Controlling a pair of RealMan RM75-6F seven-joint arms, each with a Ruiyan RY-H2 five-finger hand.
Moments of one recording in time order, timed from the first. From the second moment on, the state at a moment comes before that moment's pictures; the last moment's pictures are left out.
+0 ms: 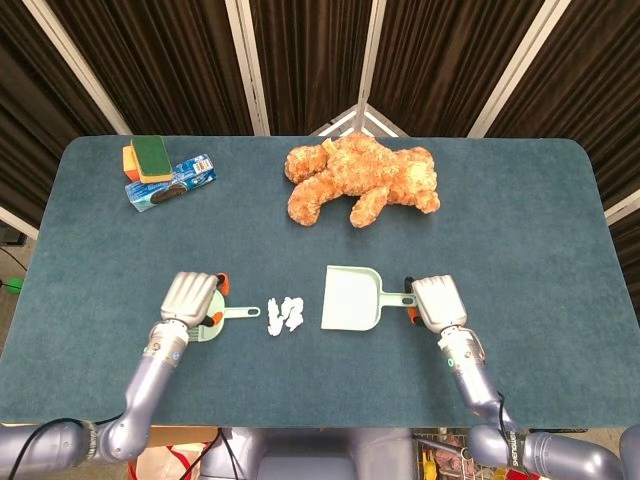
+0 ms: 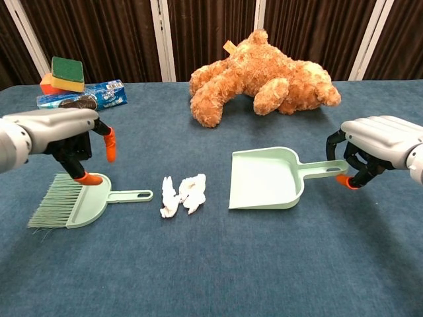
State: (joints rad) left arm -0.68 -1.55 -0.22 -1.78 0.71 1.15 0.84; right arm 0.57 -1.58 0.15 -1.48 -1.06 1.10 -0.56
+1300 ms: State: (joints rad) left arm -0.80 -1.79 -0.24 -1.60 0.44 1.26 0.90; right arm 0.57 -1.57 0.14 -1.46 -1.05 1.08 -0.53
